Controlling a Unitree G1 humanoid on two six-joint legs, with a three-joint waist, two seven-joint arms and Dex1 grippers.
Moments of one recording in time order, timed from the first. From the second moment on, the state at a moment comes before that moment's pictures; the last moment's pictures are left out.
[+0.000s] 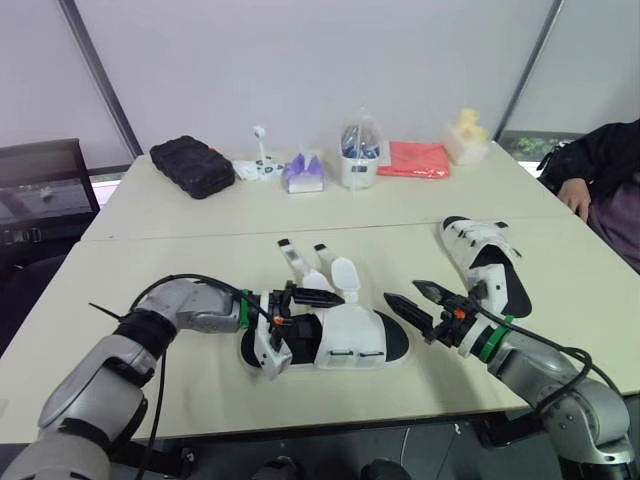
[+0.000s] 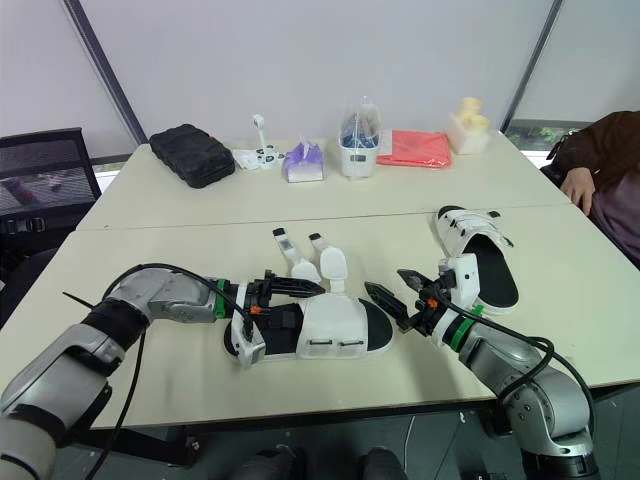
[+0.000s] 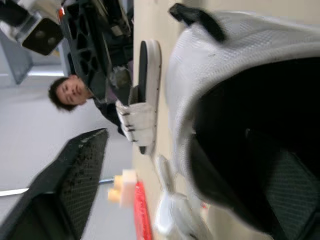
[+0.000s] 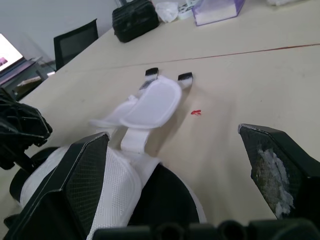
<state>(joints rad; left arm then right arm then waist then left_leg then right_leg) -0.80 0.68 -0.55 0.61 0.96 -1.26 0.11 -0.09 -0.53 -0.19 -0.42 0.75 0.71 0.49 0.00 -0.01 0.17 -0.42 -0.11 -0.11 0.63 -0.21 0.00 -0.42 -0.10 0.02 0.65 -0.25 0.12</state>
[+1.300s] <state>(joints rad) -0.47 0.42 0.01 0.14 -0.84 0.80 -0.37 -0.18 -0.68 0.12 -0.19 0.42 0.50 0.96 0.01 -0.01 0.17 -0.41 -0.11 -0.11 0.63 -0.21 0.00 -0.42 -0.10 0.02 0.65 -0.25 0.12</state>
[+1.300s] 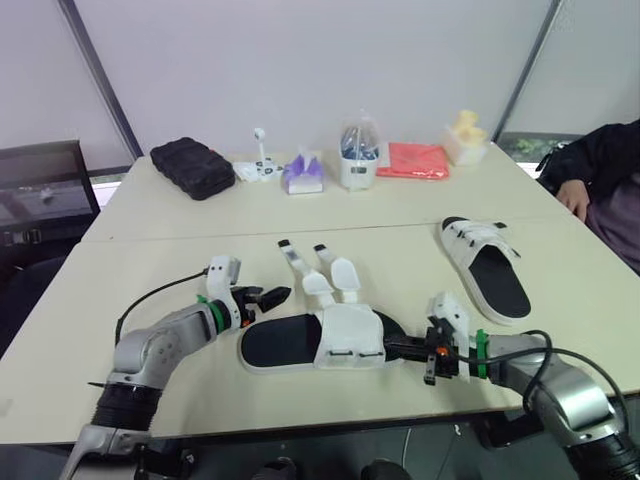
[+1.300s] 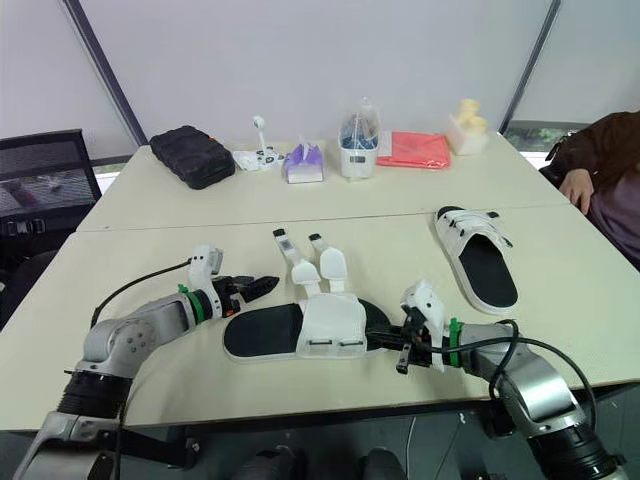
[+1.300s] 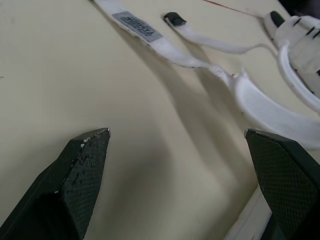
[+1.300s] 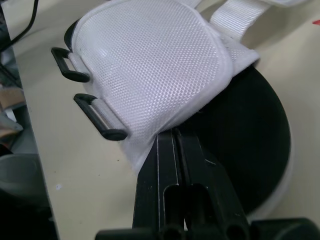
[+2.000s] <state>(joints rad) -1.03 0.19 0.22 1.12 -0.65 0.54 -0.51 -0.20 -0.60 0.15 -0.12 0.35 0.41 0.96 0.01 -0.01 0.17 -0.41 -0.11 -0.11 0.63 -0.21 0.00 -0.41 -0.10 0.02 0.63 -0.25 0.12</state>
